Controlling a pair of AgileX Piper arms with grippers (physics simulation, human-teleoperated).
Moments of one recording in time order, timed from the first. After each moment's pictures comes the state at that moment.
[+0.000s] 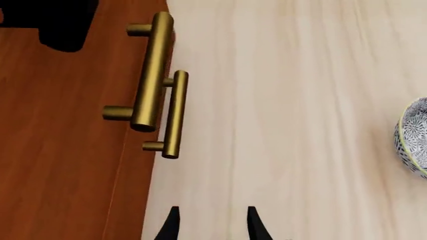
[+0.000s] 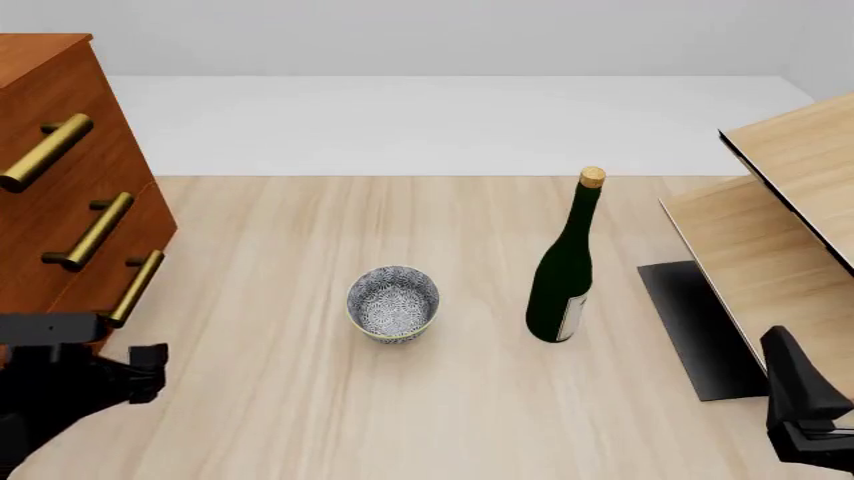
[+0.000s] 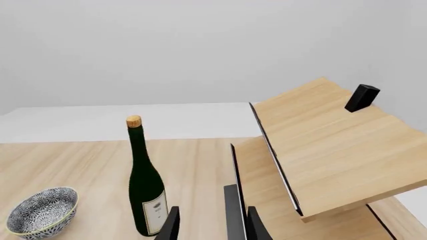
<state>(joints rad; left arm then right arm) 0.11 1.11 -0.19 -0.19 0.07 -0.02 0.03 -0.01 -0.02 0.02</state>
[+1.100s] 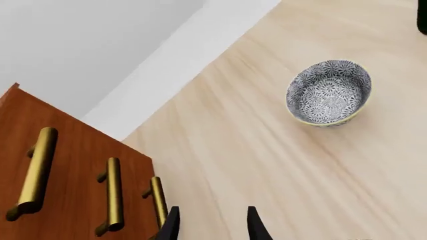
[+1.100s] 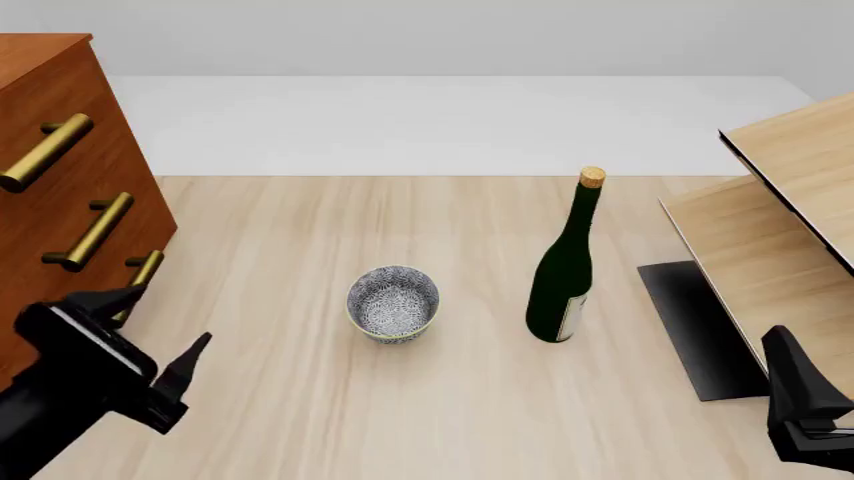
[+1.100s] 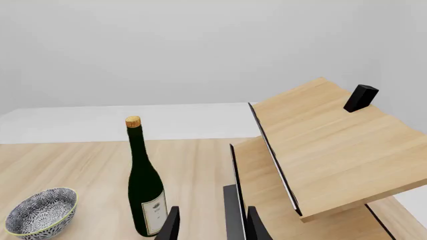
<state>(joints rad) -0.20 0.79 -0.15 -0.21 0.62 -0.02 0.03 -0.01 -0.02 0.02</state>
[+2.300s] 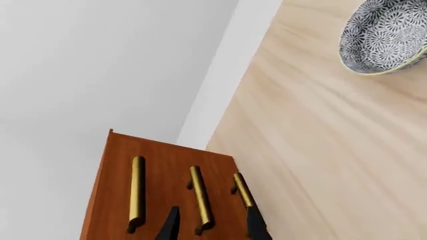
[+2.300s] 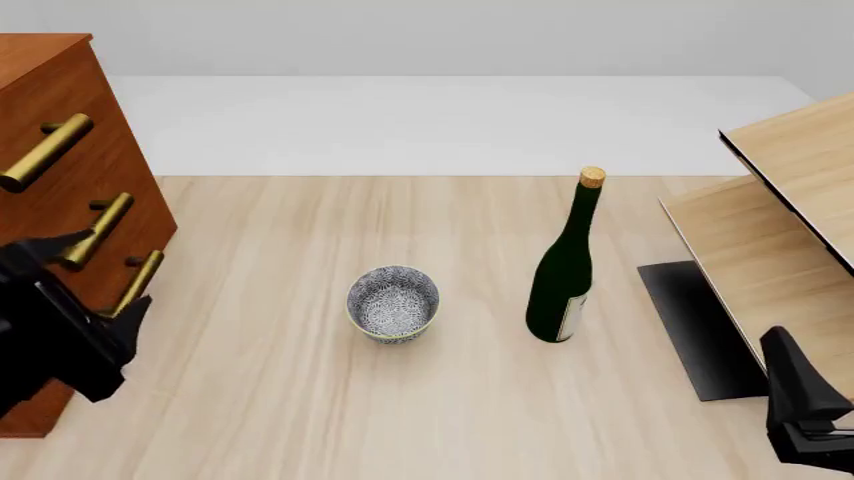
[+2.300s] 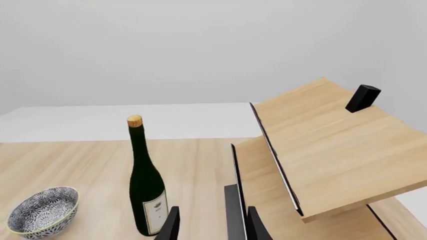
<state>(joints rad) -0.06 0.70 -0.28 -0.08 1.13 -0.01 0.03 -0.01 -0.02 0.02</state>
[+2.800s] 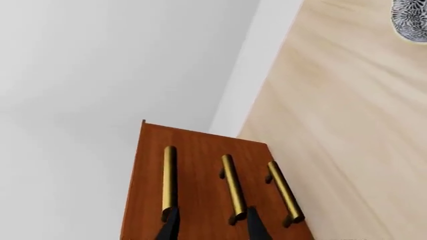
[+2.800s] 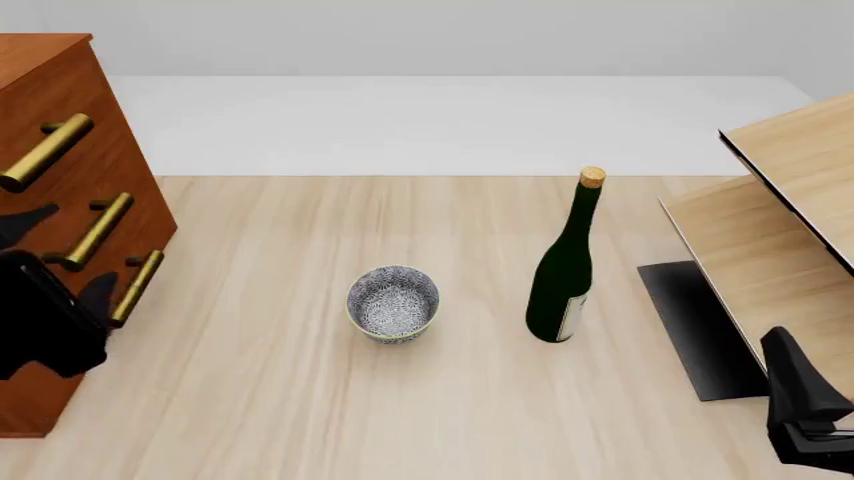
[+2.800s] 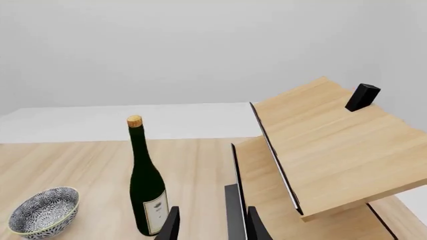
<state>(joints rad) 0.04 0.73 -0.31 -0.16 1.26 -0.01 0.02 -0.01 -0.01 0.03</state>
